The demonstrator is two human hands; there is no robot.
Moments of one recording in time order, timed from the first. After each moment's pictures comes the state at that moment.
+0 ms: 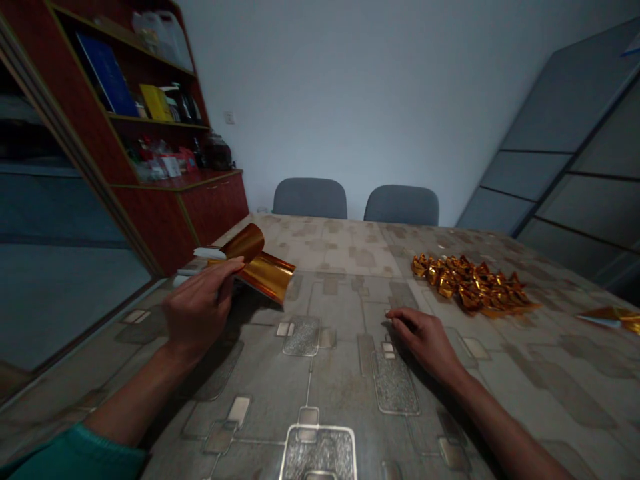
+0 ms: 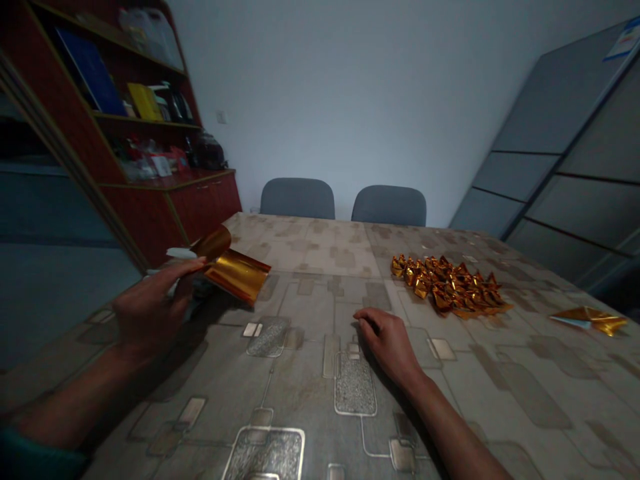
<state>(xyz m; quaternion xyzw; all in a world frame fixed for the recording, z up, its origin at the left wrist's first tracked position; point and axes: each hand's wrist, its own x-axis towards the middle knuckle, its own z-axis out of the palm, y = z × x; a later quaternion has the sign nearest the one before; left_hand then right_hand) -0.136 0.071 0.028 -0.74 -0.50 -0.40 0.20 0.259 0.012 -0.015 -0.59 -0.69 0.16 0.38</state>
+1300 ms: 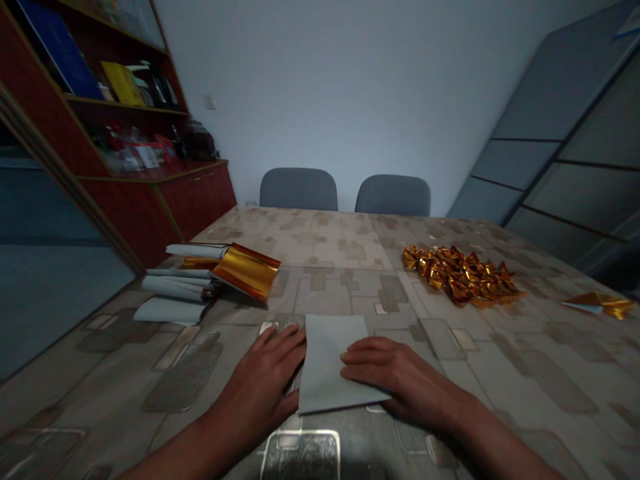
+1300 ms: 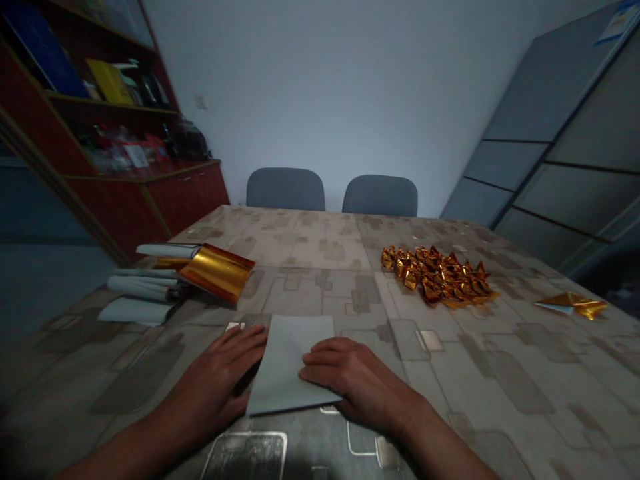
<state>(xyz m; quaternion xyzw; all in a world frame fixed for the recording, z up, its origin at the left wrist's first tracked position) -0.045 0.004 -0.025 -0.92 -0.35 -0.19 -0.05 0.235 -0.024 -0.001 -0.32 -0.92 0.18 0.17</state>
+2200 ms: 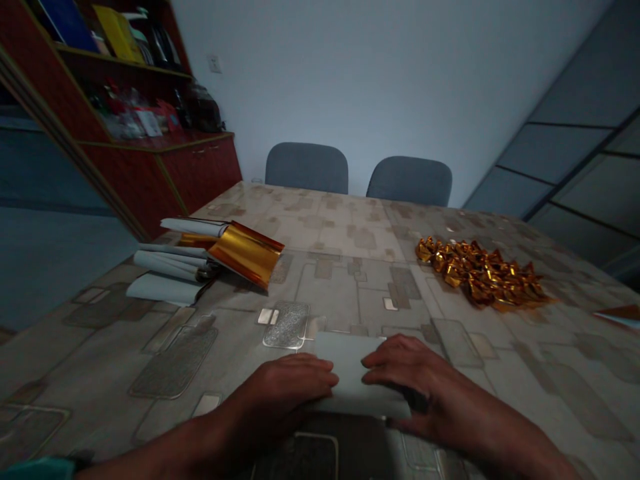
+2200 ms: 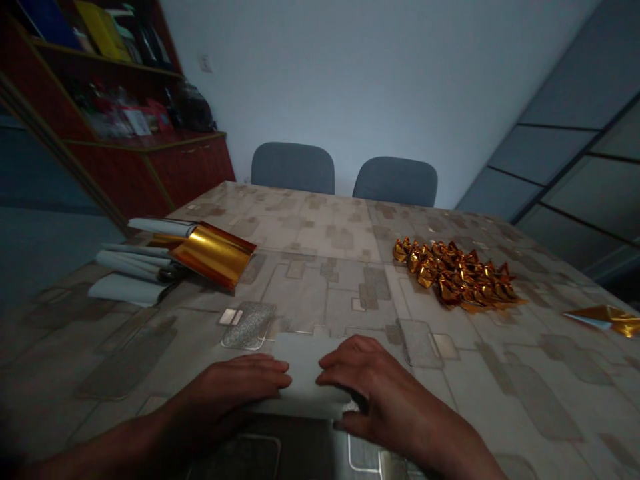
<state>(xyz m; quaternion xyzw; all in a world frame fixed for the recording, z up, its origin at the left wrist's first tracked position) -0.036 0.001 -0.040 -0.91 -0.14 -0.32 -0.23 0.255 -0.037 0.018 -0.41 -0.85 0.30 0.14</state>
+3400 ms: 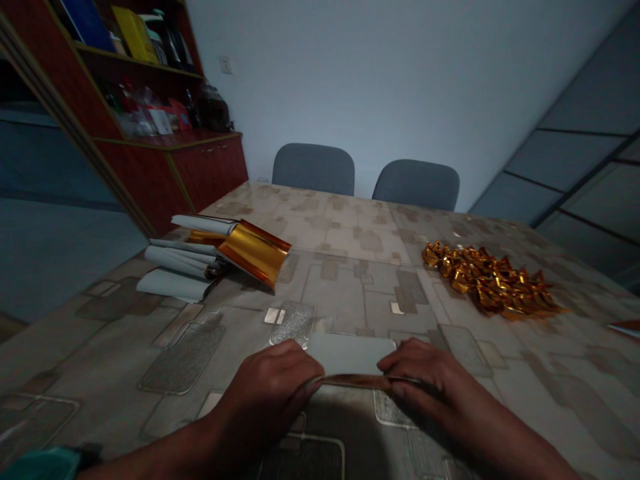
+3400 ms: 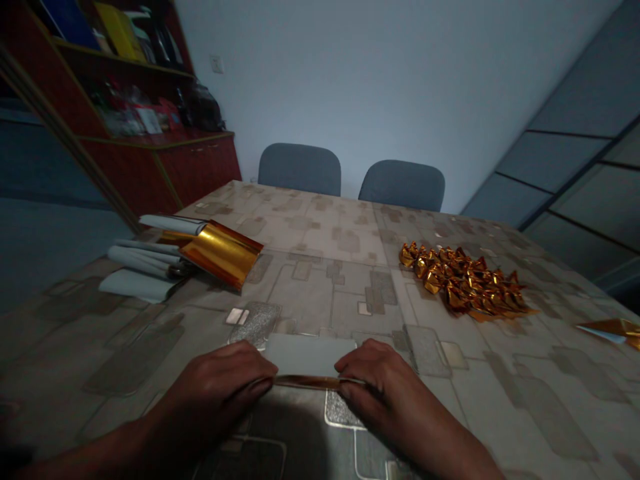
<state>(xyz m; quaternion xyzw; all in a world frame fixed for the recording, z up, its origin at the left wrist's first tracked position) -0.038 -0.004 -0.024 -0.91 -0.29 -0.27 -0.14 0.251 -0.037 0.017 -0.48 -0.81 0.30 0.17</state>
